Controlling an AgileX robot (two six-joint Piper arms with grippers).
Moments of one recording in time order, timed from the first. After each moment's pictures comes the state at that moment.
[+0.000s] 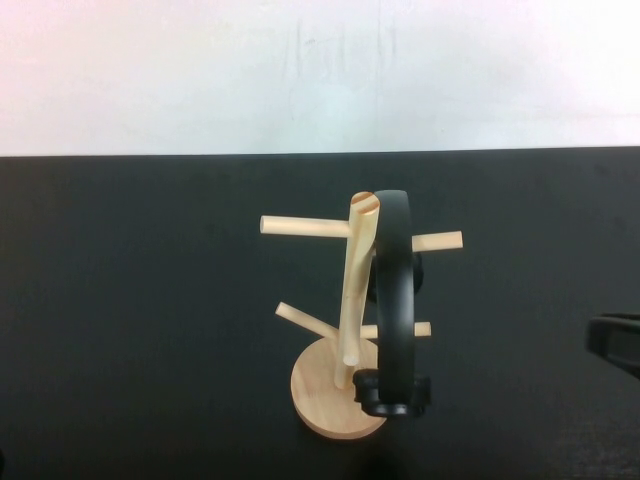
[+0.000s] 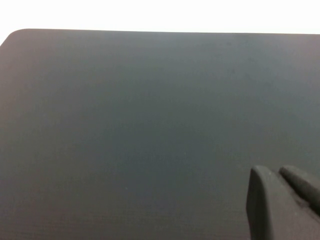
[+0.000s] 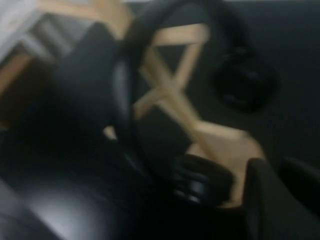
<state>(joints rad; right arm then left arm) -0.06 0.83 -0.51 1.36 0.98 -1.14 -0.16 -0.02 0.02 0.20 0.39 -0.20</state>
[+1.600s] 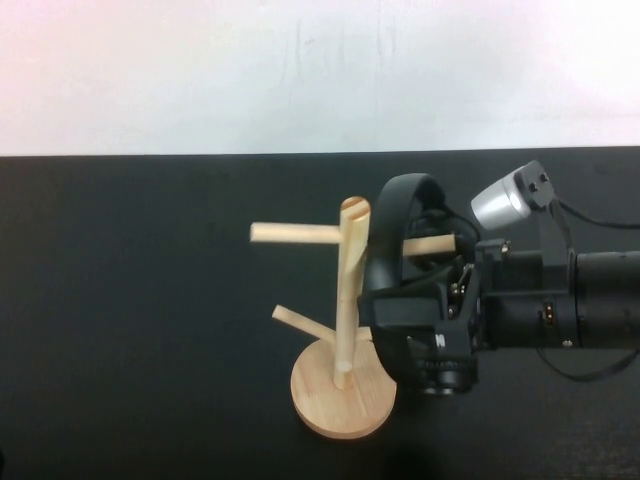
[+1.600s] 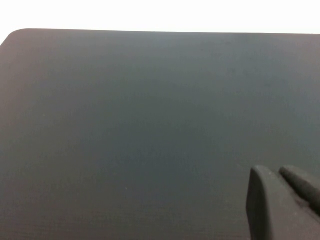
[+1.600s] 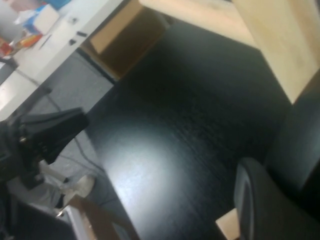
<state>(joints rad) 0.46 1.37 -0.77 1.71 0.90 -1.50 -0.16 -0.02 0.02 0.20 0.39 -0.20</state>
